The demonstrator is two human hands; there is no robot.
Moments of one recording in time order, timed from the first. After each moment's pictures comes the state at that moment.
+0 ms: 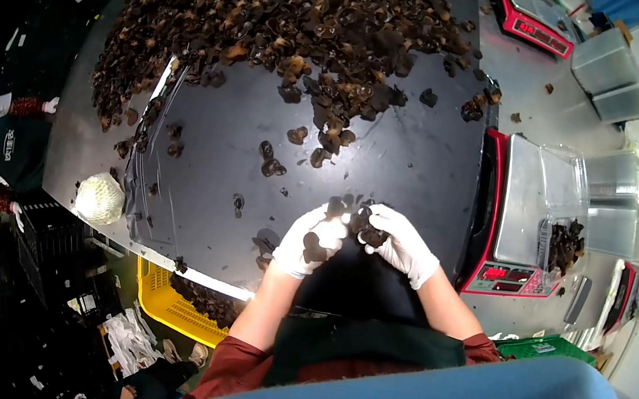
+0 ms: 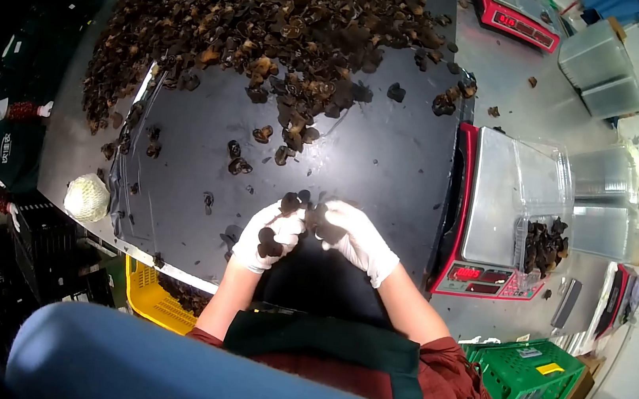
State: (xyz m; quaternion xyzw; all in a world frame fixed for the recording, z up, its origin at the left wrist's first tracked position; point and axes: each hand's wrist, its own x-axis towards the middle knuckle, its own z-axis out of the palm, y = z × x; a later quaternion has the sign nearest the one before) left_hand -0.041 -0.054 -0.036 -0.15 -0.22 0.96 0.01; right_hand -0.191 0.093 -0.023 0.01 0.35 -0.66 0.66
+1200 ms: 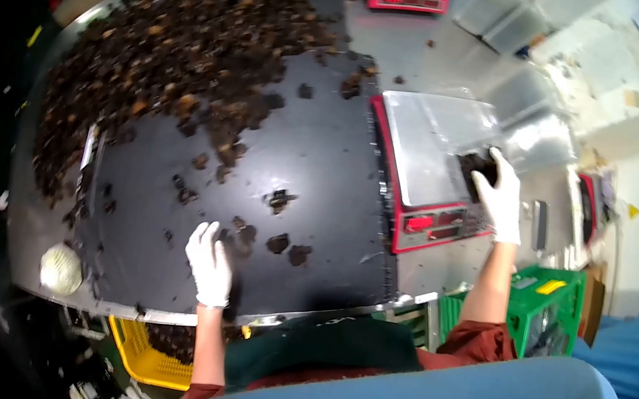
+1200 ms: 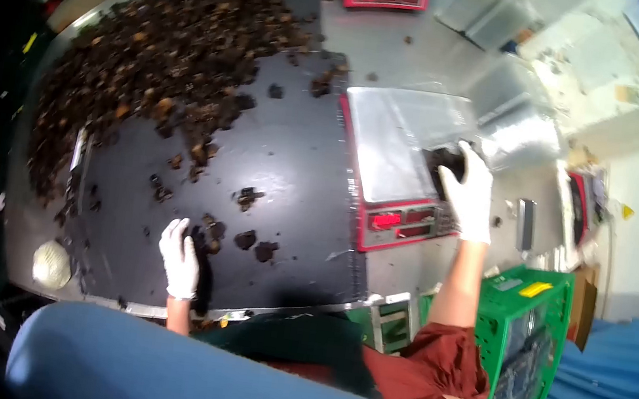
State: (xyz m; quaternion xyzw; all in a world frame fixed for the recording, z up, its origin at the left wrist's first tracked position) left_hand 0.019 -0.040 -0.035 -0.28 0.91 0.22 -0.22; right_hand -0.328 0.332 0.092 -0.22 0.94 -0.24 -0.11
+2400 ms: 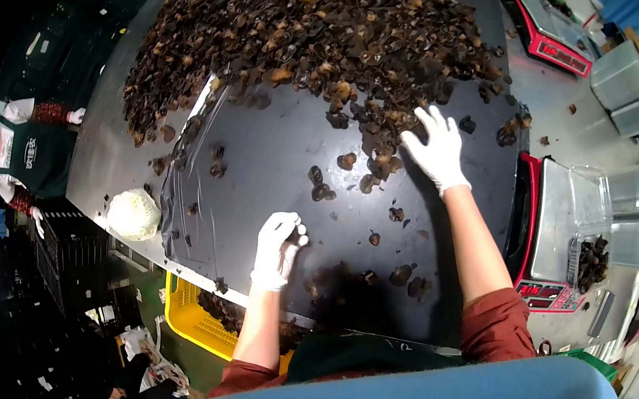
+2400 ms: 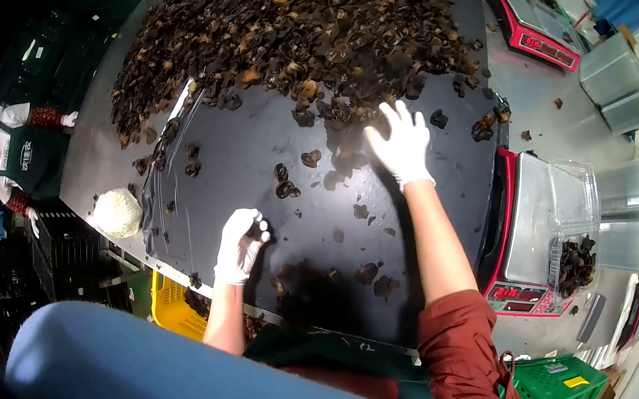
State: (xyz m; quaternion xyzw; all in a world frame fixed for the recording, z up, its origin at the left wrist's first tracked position) left_hand 0.042 -0.131 -0.020 -0.37 0.29 0.83 -0.30; right_hand -0.281 -0.052 -0.032 -0.41 0.88 -0.23 0.03
